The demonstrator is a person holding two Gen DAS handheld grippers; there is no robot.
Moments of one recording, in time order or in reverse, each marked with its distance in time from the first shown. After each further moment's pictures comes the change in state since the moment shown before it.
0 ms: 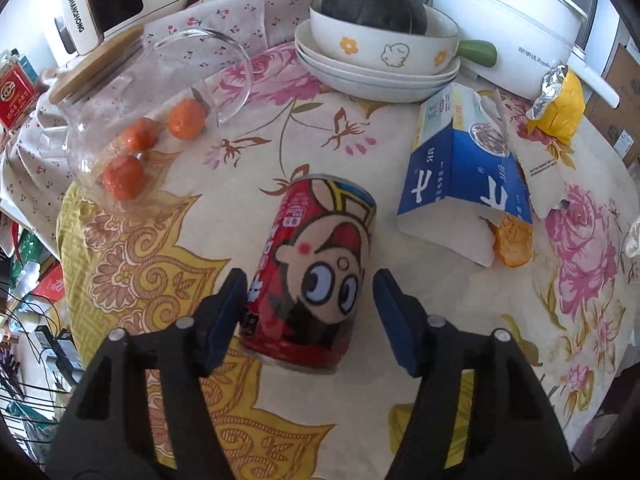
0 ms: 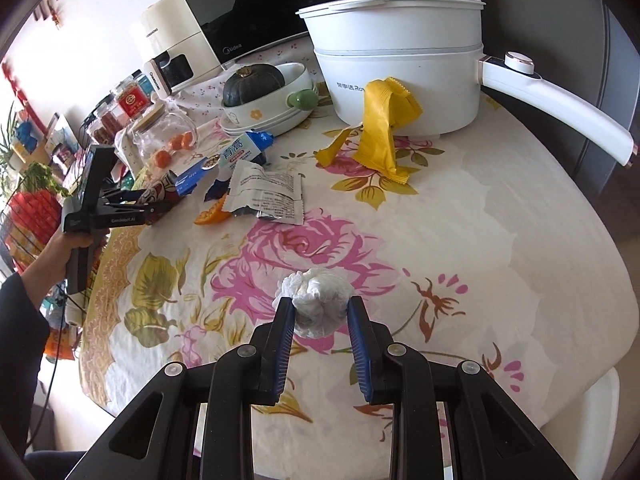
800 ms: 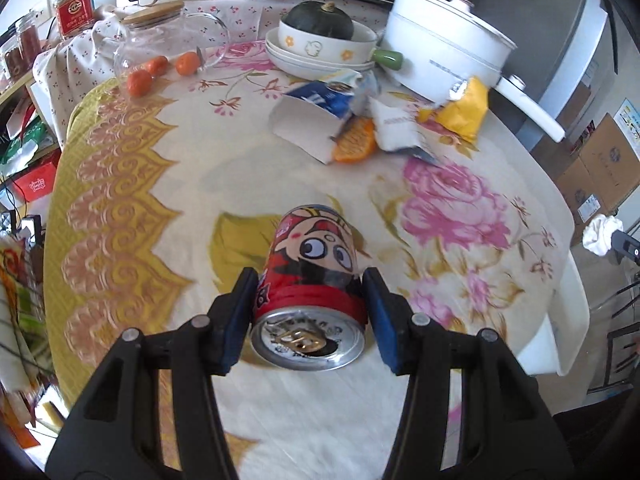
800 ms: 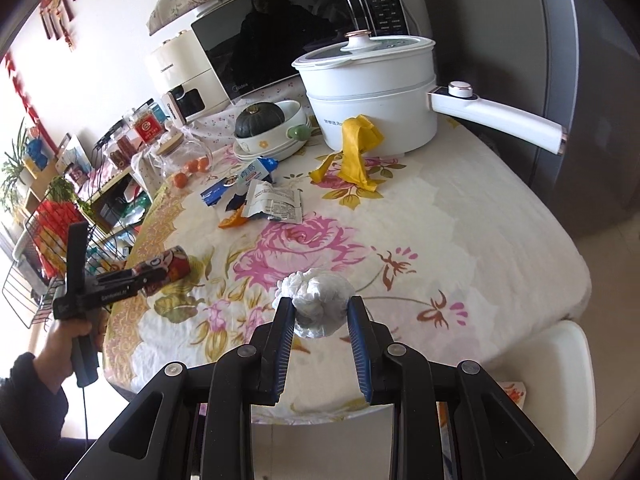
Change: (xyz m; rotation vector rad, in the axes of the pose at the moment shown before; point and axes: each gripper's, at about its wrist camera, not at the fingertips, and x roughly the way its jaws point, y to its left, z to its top) left arm -0.095 -0.097 -0.111 -0.256 -0.078 -0.095; right arm -0.095 -0.009 -0.047 0.033 -0.101 -0.008
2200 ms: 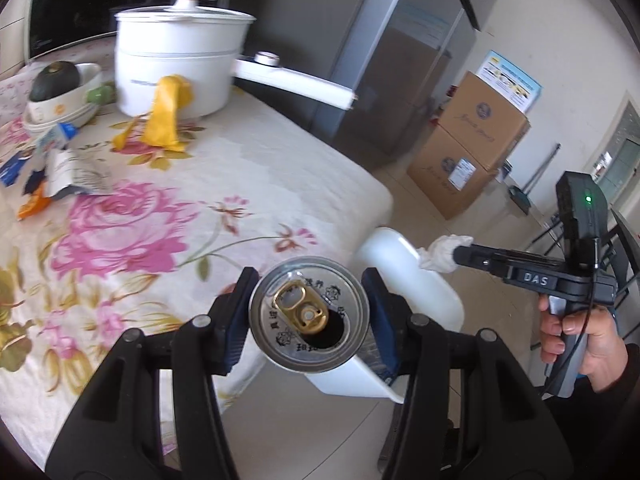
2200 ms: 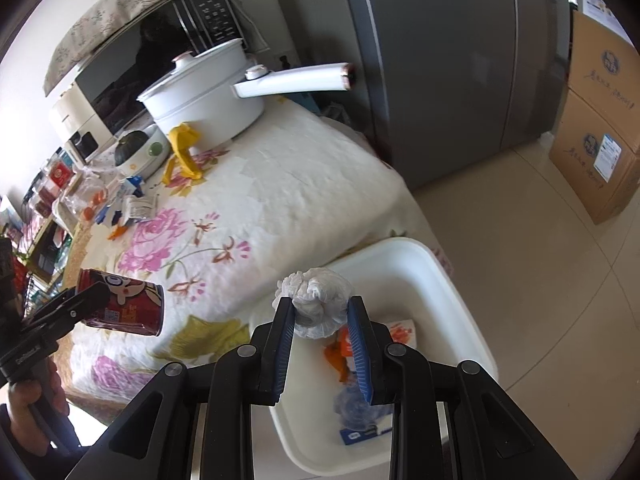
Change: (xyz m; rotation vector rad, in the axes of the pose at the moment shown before) left arm -0.010 -0.264 -0.018 0.233 -0.077 -0.419; right arm -0.073 -0.159 -0.071 0.250 0.021 -0.254
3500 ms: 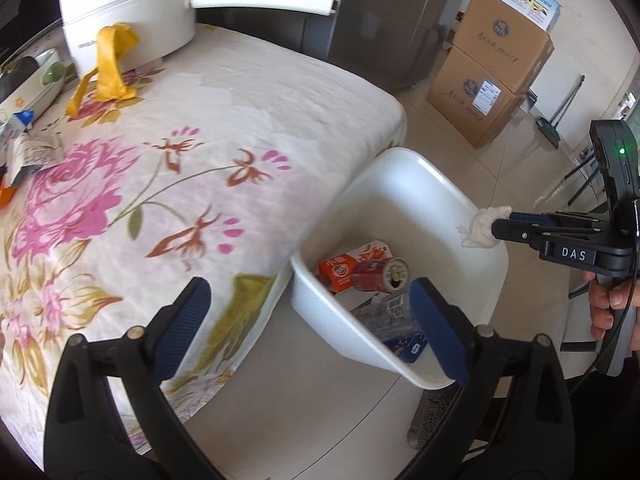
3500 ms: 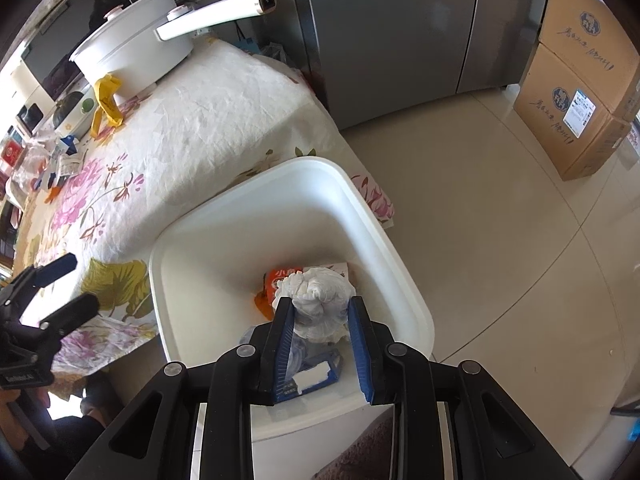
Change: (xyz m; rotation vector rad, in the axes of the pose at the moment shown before) left arm 0.062 -0.029 -0.029 0.095 0.207 0.142; right arm 0.037 -0.057 -0.030 0.015 0.179 -0.121
